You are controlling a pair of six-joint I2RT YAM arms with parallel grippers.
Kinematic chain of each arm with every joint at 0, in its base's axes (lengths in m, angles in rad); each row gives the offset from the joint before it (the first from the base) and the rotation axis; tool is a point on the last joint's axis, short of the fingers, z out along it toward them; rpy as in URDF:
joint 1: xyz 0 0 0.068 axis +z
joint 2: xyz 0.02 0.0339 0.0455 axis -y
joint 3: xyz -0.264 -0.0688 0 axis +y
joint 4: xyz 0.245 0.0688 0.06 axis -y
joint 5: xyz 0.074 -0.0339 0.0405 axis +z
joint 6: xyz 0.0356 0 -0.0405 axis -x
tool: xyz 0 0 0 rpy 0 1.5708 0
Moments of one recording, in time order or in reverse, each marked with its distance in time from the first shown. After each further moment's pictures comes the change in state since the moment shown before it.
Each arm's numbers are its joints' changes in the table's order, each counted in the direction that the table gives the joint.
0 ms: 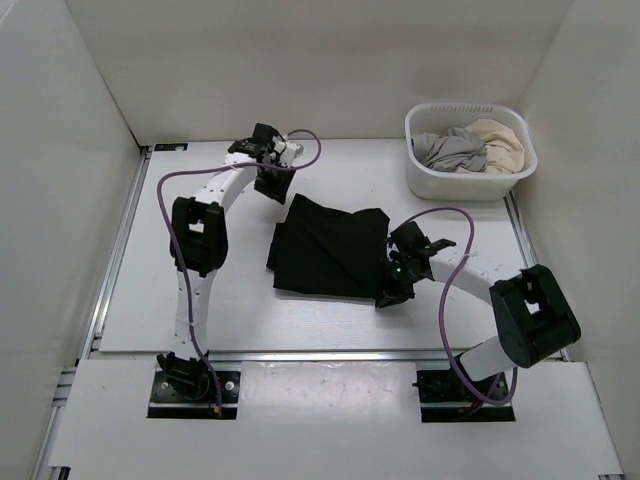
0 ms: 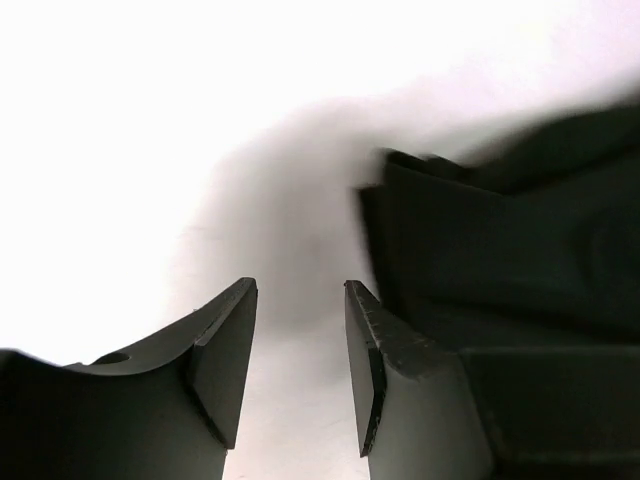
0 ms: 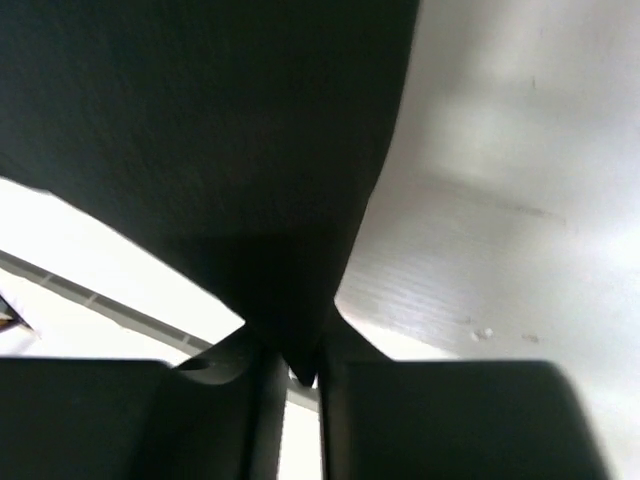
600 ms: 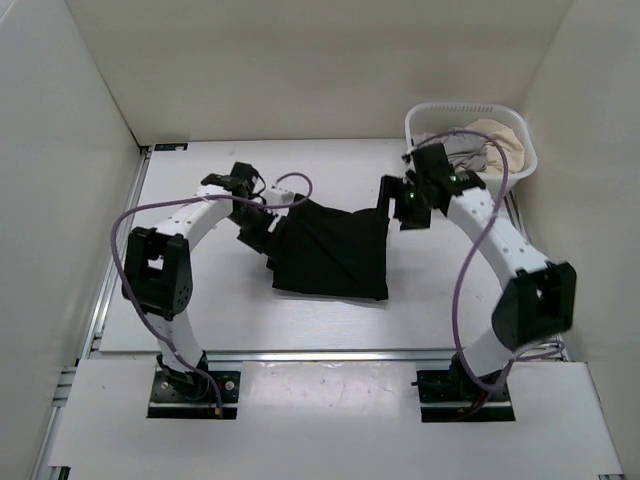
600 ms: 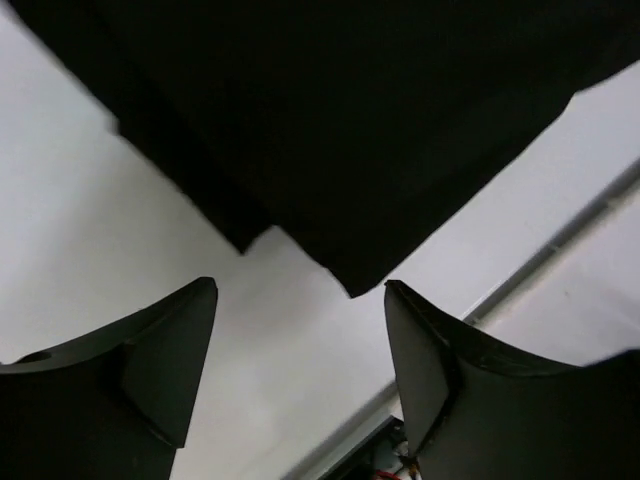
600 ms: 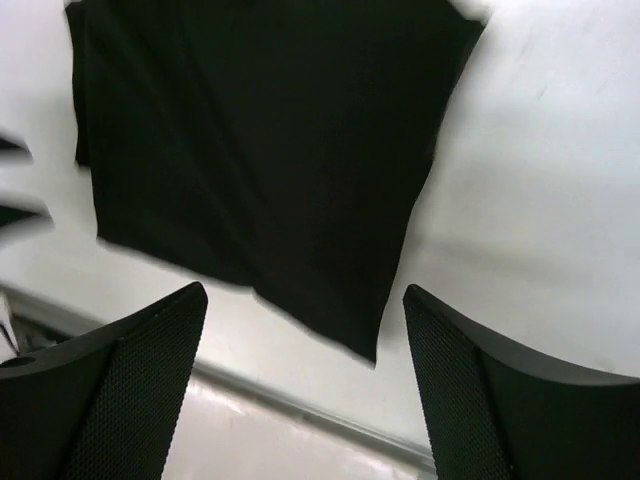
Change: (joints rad) left arm 0.031 0.520 0.644 -0.103 -0.272 -0.048; right arm -0.130 -0.028 -0.595 -0.319 -0.083 0.117
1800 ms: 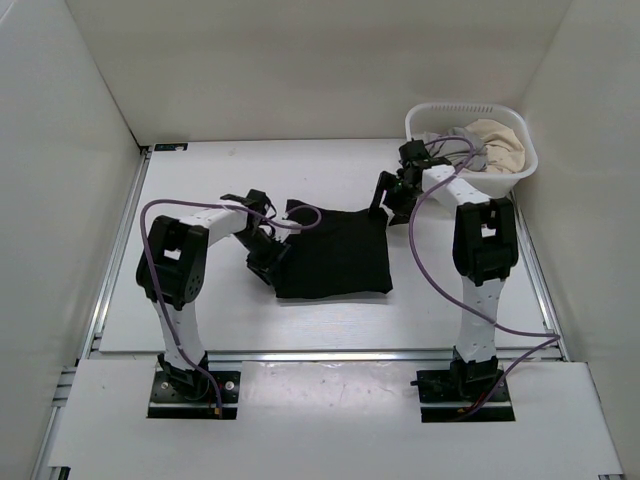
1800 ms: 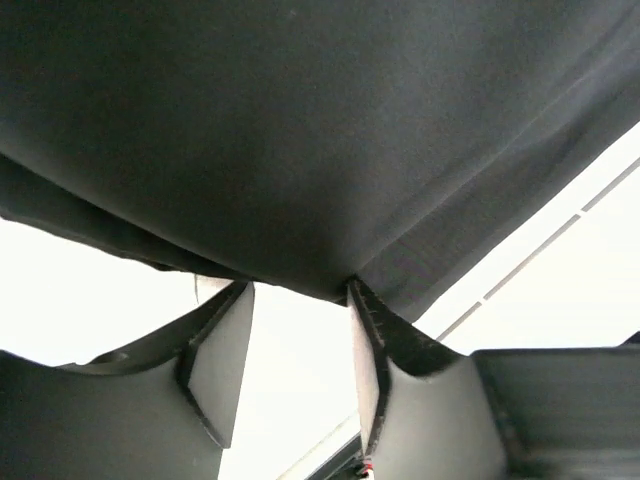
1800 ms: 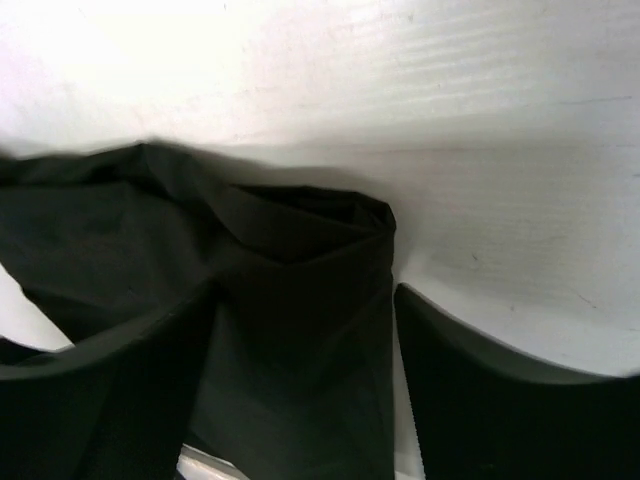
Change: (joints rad) left arm -0.071 -0.113 0.180 0.054 -0.040 -0.018; right arm -0.117 -0.600 -0.332 0.114 0.031 -0.151
